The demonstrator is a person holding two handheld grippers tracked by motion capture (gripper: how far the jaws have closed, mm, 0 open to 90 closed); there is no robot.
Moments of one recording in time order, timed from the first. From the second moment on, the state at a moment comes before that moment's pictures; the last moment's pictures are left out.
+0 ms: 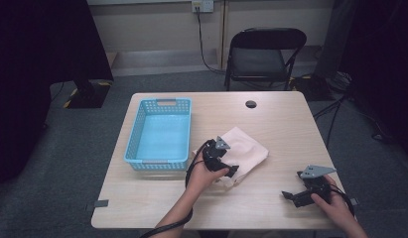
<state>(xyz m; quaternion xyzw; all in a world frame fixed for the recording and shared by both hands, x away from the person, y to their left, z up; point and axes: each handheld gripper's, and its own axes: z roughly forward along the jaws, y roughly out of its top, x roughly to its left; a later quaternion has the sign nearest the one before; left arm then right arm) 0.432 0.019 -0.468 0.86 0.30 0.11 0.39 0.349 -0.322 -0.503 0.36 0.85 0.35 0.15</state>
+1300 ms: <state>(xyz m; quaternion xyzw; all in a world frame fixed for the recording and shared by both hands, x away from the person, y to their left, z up) 0.461 0.000 -0.491 0.88 0.31 0.13 0.34 0.349 -0.322 -0.503 0.35 0.85 0.35 0.15</state>
